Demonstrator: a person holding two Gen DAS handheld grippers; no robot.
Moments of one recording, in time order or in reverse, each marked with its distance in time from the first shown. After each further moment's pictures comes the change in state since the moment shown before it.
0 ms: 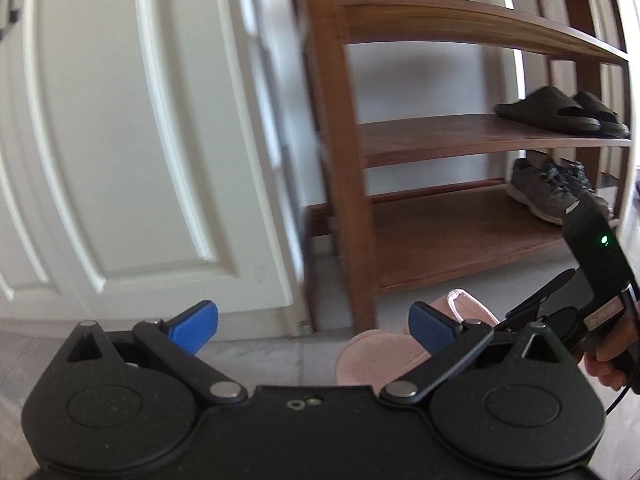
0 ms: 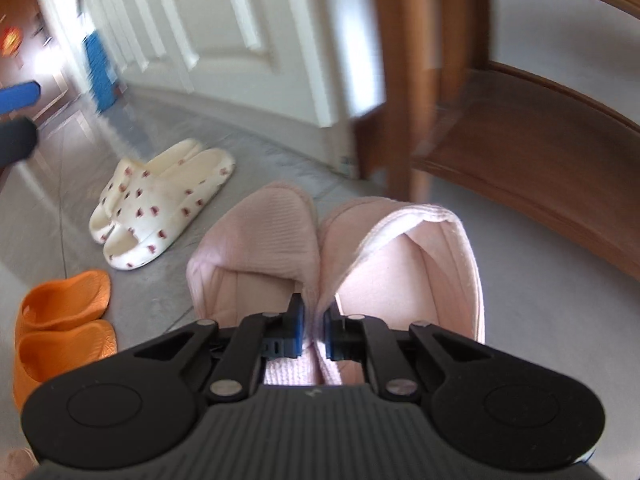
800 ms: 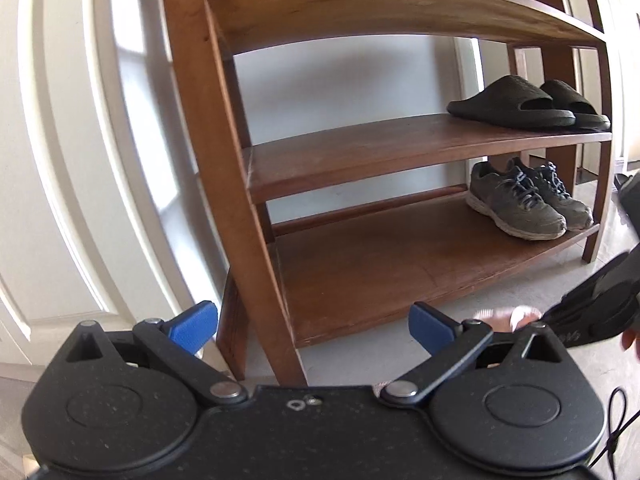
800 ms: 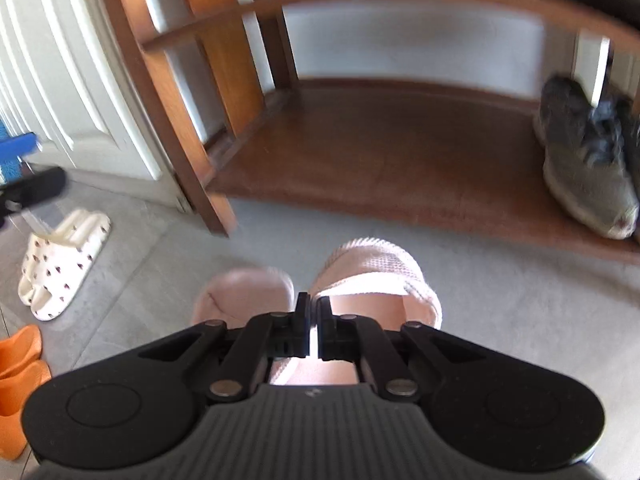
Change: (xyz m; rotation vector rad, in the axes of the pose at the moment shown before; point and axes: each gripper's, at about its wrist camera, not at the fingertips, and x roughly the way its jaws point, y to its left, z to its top) left arm 0.065 -0.076 0.034 0.040 -0.021 -0.059; right arm -0.062 -0.111 -0.024 0.191 -0.023 -0.225
